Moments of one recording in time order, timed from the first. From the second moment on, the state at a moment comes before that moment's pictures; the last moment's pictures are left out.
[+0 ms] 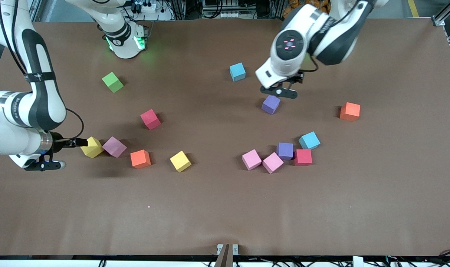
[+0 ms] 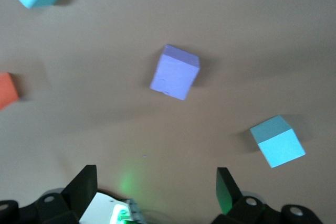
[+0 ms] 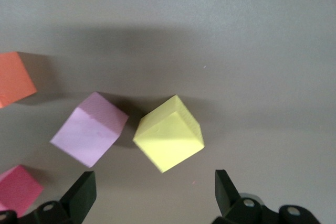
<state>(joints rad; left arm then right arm) -0.44 0.12 -0.30 -1.98 -0.07 1.75 -0.51 -0.07 0.43 -0.06 -1.77 0.02 2.00 -0.23</state>
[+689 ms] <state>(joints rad) -0.70 0.29 -0.31 -2.09 -0.26 2.09 -1.07 -0.08 0.40 -0.06 -2.00 0.02 2.28 -0.55</state>
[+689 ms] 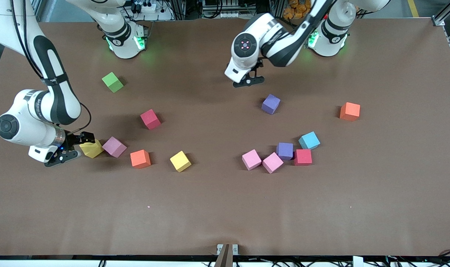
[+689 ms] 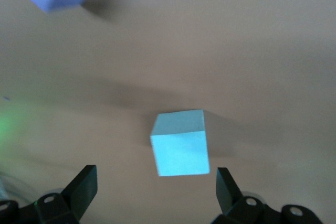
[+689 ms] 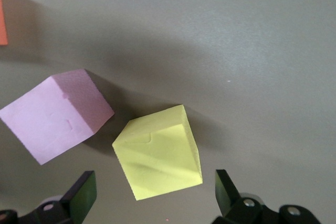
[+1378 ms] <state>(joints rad) -0.75 0.38 -0.30 -2.15 -0.31 2.25 -1.13 -0.08 0.39 -0.06 -2.12 0.02 2.49 -0.72</state>
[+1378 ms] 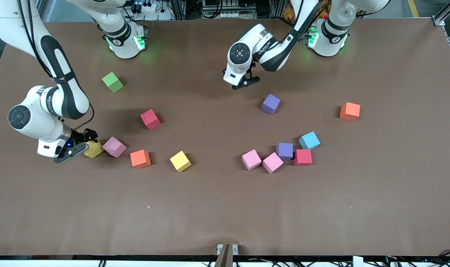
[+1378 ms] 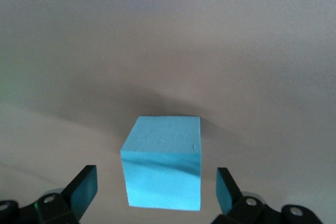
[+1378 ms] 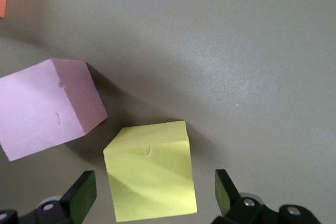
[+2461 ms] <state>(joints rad) -0.75 0.43 -0.30 -2.12 -0.31 2.31 -0.90 -0.10 0.46 -0.06 -2.15 0.02 2.57 -0.73</state>
